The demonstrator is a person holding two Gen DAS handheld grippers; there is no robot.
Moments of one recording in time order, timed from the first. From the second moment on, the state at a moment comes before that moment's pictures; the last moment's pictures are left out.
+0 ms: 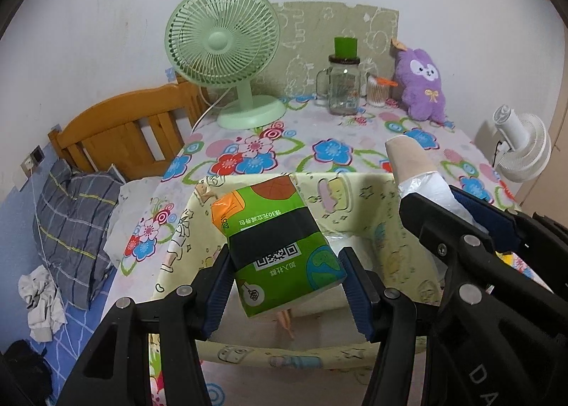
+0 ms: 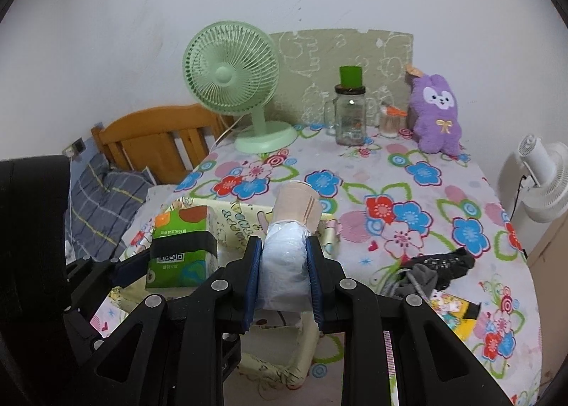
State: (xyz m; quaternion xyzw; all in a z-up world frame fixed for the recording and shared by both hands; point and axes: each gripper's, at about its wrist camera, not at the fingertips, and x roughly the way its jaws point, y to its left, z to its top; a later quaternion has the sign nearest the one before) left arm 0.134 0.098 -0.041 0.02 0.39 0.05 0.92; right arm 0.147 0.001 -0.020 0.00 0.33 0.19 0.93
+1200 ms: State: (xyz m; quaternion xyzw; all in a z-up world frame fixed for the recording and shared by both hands) left arm 0.146 0.127 -0.066 0.02 0.42 0.04 0.91; right arm 0.173 0.034 -0.056 -0.01 0.39 0.20 0.90
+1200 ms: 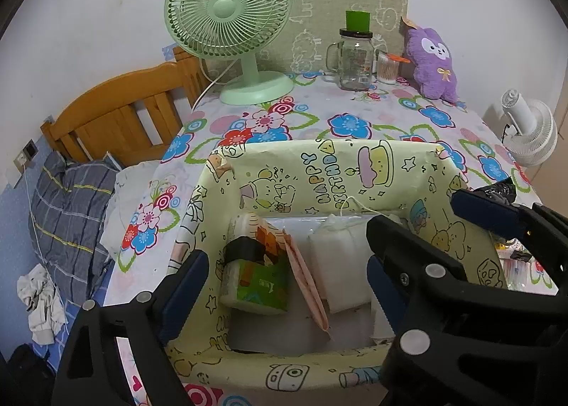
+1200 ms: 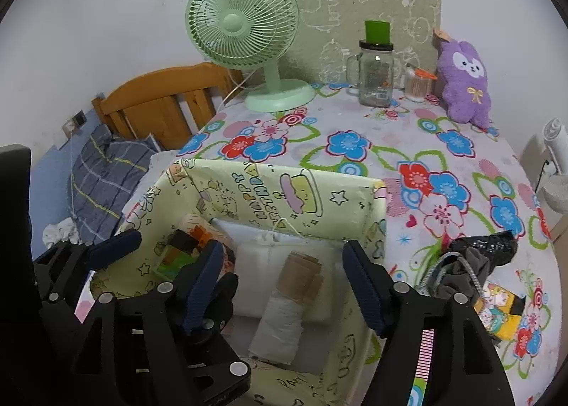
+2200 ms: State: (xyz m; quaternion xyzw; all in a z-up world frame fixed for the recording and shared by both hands) left arm 0.109 0.079 -0.021 0.03 0.36 0.03 0.93; right arm 0.128 -0.020 -0.008 -0.01 0.32 0.16 0.93
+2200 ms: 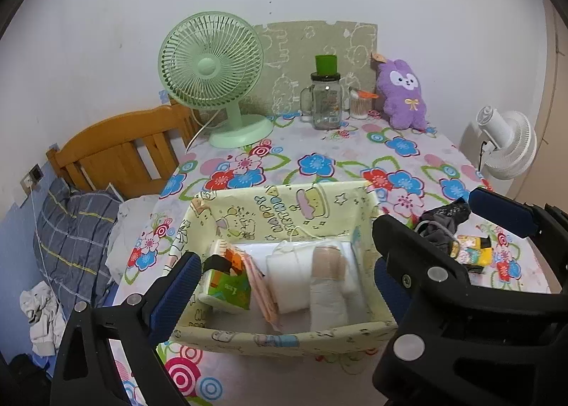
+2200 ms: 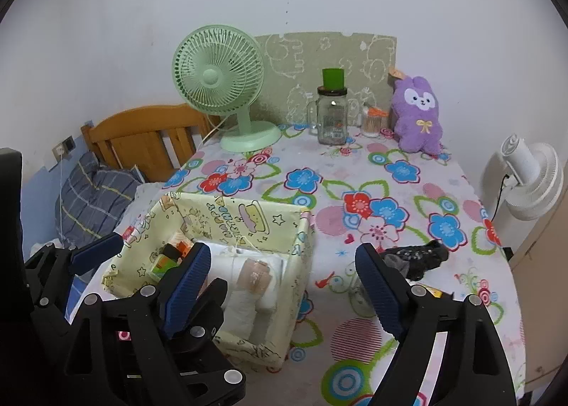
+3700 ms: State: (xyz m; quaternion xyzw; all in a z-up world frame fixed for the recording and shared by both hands) left arm 0.064 -0.024 0.006 0.02 0.30 -0.03 0.95; right arm 0.065 -0.134 0.021 0.01 0.26 0.08 0.96
